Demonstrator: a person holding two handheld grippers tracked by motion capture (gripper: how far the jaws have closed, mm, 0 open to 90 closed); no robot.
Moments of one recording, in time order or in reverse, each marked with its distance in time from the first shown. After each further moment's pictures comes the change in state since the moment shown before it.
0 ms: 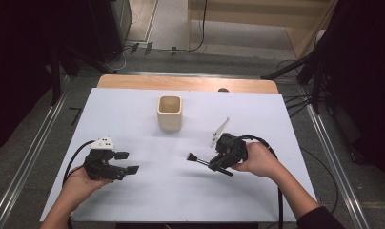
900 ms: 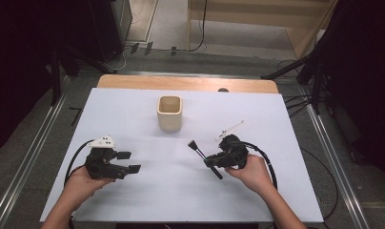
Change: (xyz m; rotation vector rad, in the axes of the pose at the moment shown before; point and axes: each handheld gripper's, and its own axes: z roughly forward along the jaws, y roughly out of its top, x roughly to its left) left arm -0.001 0.004 0.001 -0.021 -0.043 -0.031; right arm 0.002 -0.019 0.014 -0.266 -0.034 0.341
